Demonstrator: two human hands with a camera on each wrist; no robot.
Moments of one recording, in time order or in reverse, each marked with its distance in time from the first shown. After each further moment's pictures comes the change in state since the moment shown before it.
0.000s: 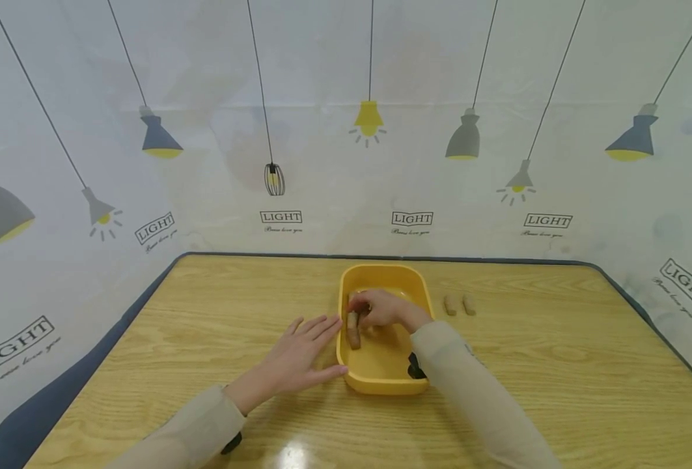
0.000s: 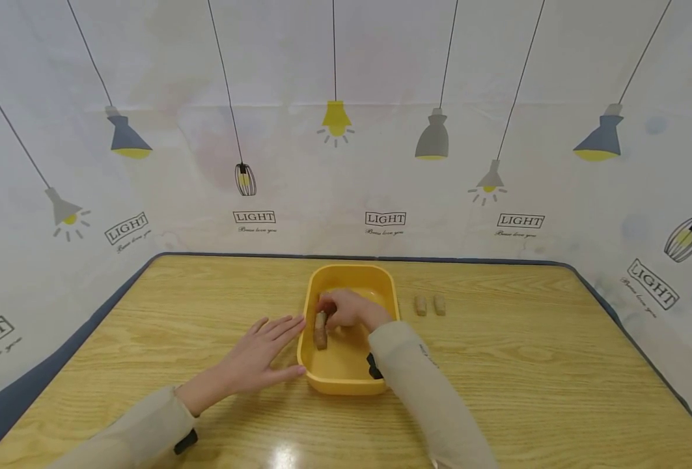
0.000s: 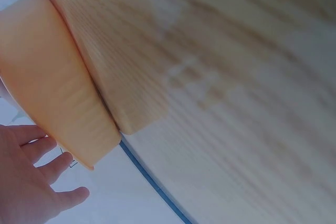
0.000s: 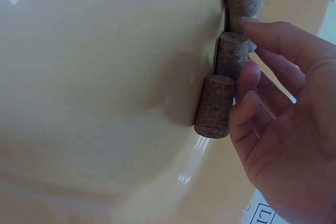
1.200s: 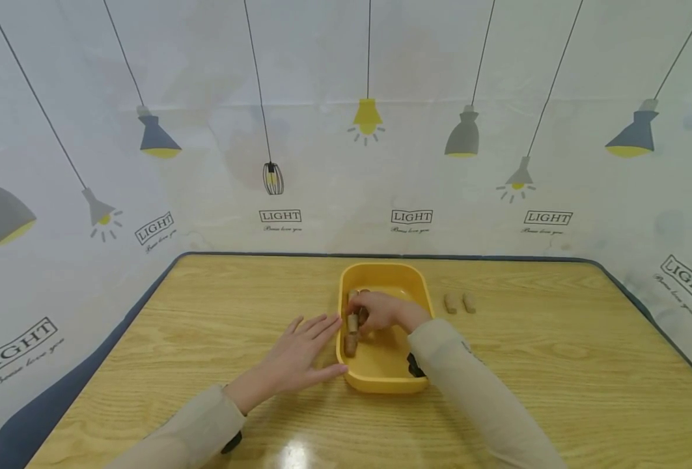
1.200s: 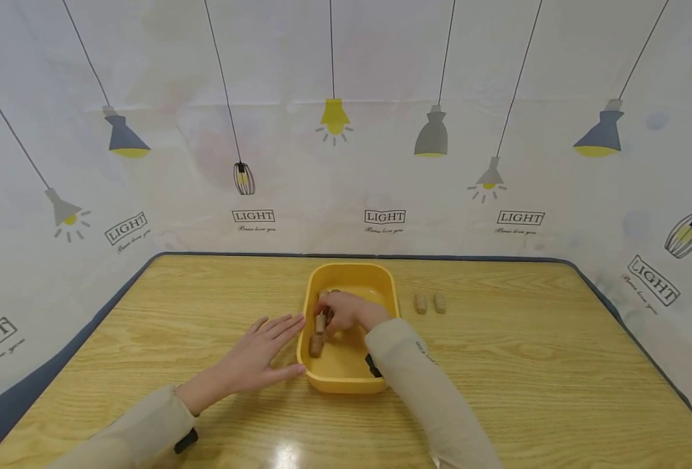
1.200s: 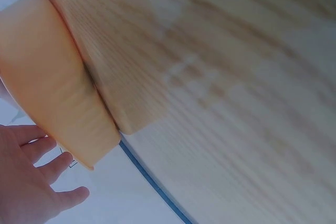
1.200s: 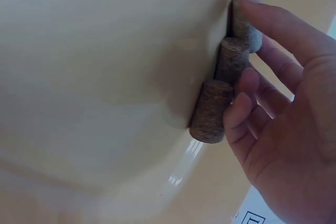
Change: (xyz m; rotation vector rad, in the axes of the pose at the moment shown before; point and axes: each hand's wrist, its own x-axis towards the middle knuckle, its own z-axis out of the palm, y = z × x) left_hand 0.000 0.002 -0.002 -0.003 -0.007 0.004; right_hand 0.001 -0.008 0.001 -0.068 -0.091 0.087
